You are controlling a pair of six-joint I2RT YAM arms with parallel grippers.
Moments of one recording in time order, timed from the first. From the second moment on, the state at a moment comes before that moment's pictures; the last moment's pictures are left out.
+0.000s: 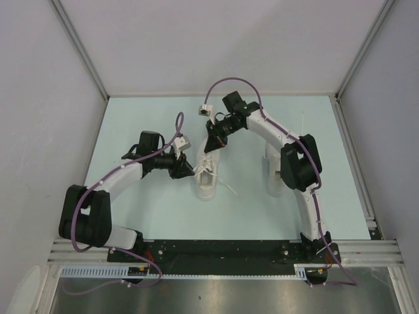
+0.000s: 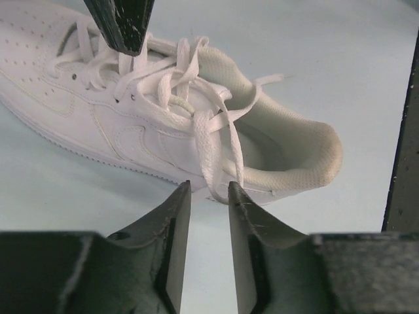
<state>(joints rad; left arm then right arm) -0.24 1.42 0.80 -0.24 0.90 0.47 0.55 2.22 1.96 -0.80 -0.99 -0.42</state>
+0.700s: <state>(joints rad) -0.26 1.48 0.90 -0.04 0.86 0.09 0.51 2.15 1.89 -0.71 -1.00 -0.33</state>
